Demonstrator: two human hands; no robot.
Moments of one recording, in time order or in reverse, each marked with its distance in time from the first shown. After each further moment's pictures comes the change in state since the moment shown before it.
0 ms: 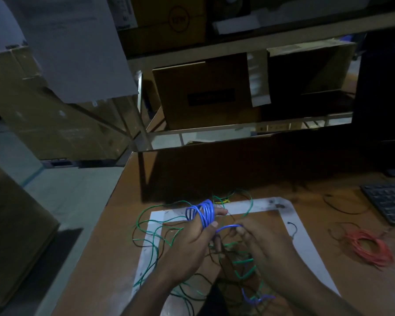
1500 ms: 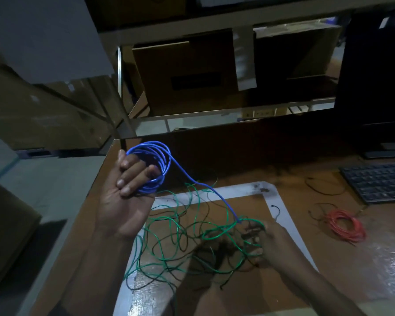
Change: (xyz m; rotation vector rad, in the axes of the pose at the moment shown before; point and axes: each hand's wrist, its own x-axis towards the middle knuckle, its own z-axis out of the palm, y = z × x) left_hand 0.029 0.034 -0.075 -1.354 -0.071 0.165; right_hand -0.017 0.076 0.011 0.285 0.059 0.606
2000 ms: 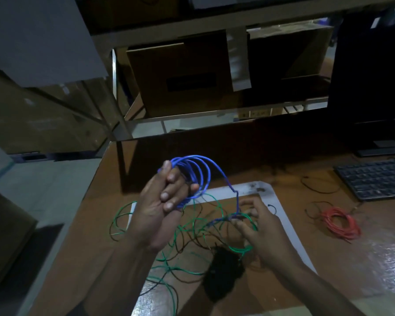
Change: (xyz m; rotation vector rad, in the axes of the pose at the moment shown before) left_hand -0.002 -0.059 0.032 0.289 0.147 -0.067; right_hand -0.006 -0.032 0.002 -0.033 0.065 -0.305
